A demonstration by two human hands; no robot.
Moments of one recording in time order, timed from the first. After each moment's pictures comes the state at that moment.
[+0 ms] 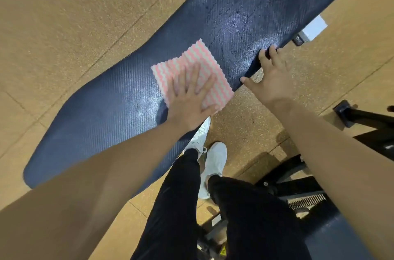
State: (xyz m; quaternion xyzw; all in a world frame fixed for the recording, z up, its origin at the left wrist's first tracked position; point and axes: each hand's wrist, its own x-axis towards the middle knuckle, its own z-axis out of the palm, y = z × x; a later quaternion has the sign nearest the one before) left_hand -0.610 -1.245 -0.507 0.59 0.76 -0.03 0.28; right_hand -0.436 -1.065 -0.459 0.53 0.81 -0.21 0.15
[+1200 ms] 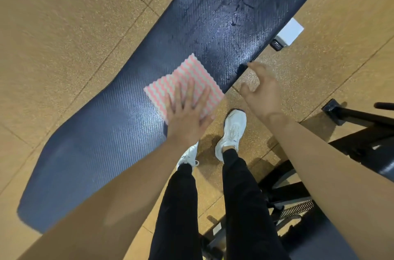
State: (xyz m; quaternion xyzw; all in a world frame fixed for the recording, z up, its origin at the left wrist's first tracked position) left_hand -0.560 -1.171 -0.497 0.57 0.76 -0.05 0.30; right_hand -0.396 -1.011 -0.450 0.60 0.70 -0.39 -0.04
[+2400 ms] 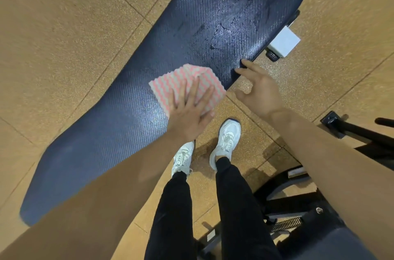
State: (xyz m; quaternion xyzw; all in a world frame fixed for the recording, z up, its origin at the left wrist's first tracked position) left_hand -0.540 -1.084 -0.496 0.60 0.73 -0.07 0.32; right_hand -0.367 -0.921 -0.452 0.50 0.77 -0.40 0.06
